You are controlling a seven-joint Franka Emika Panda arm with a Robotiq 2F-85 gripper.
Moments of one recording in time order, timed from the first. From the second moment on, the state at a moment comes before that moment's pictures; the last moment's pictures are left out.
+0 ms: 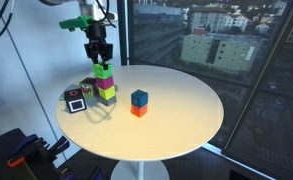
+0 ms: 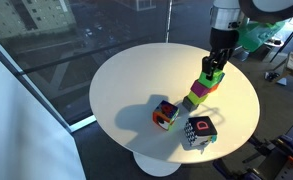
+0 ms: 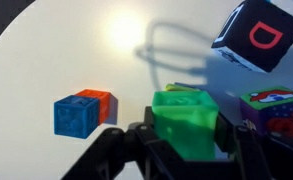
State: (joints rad) arm 0.05 -0.02 0.06 -2.24 -0.13 2.09 0.16
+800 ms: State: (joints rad) arm 0.05 -0.02 0.06 -2.24 -0.13 2.09 0.17
